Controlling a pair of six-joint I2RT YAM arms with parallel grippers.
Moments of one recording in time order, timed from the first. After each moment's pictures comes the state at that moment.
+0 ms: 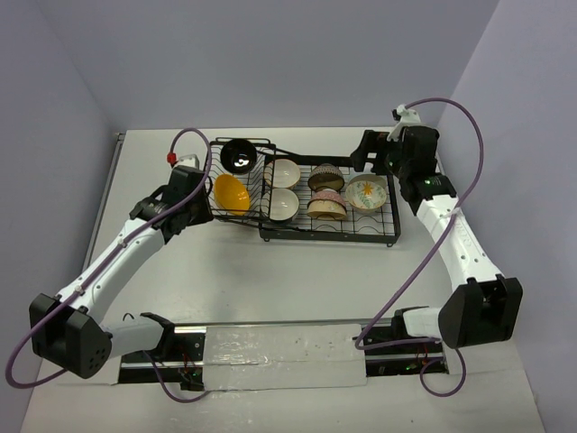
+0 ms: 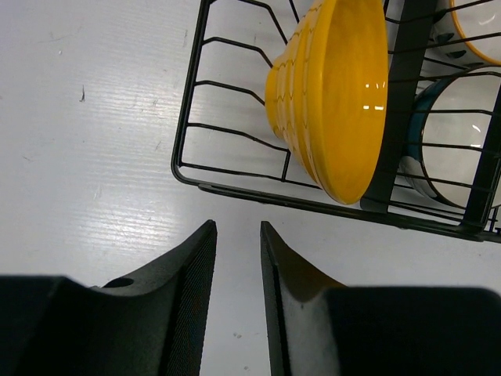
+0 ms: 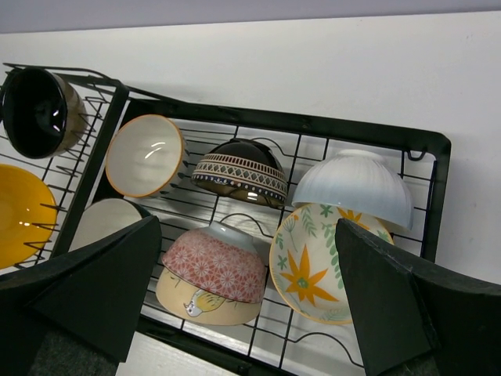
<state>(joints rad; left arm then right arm) -0.43 1.22 1.05 -0.67 -0.28 -0.51 0.09 1.28 1.15 -0.25 -0.18 0.21</state>
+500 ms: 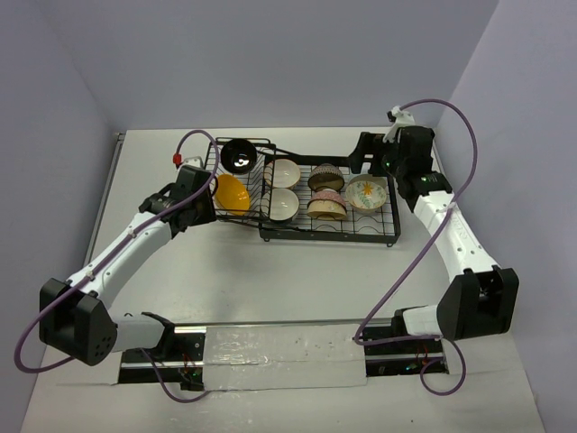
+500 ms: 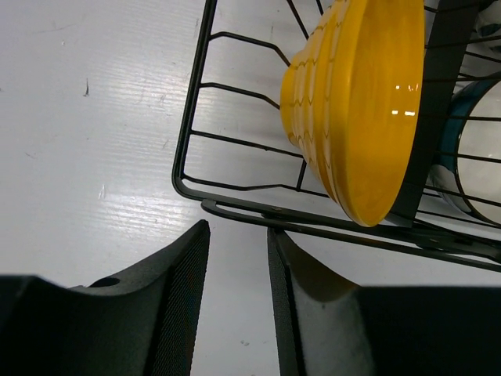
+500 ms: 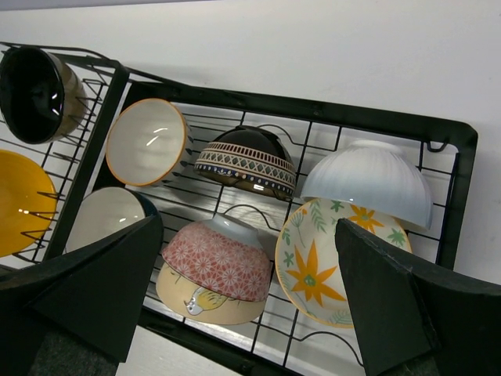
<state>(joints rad) -0.43 1.29 1.05 -0.66 -0.30 -0.51 0.09 1.33 1.15 -0.25 -0.22 0.21</state>
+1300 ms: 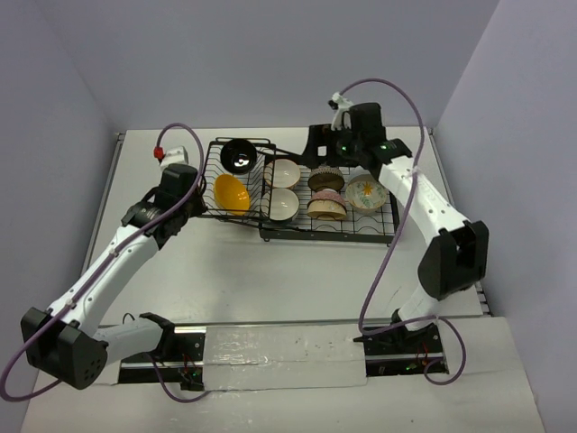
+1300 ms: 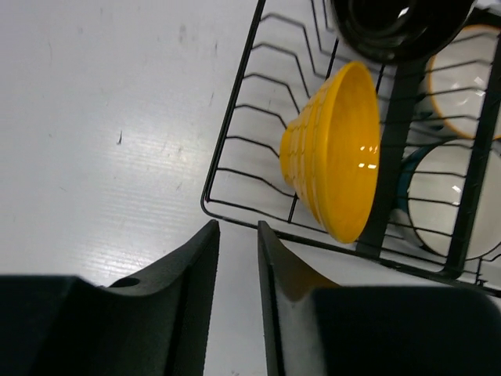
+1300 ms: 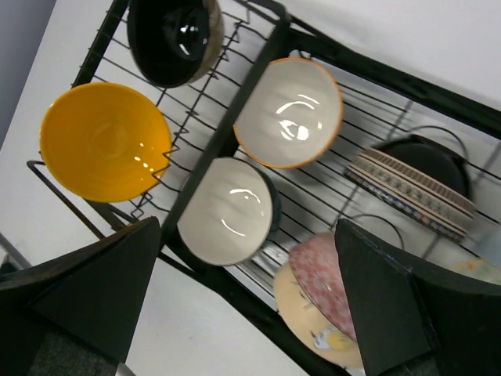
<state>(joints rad) -0.43 1.17 1.05 -0.60 -0.40 -0.52 0.30 1.61 1.50 -0.46 -0.36 0.22</state>
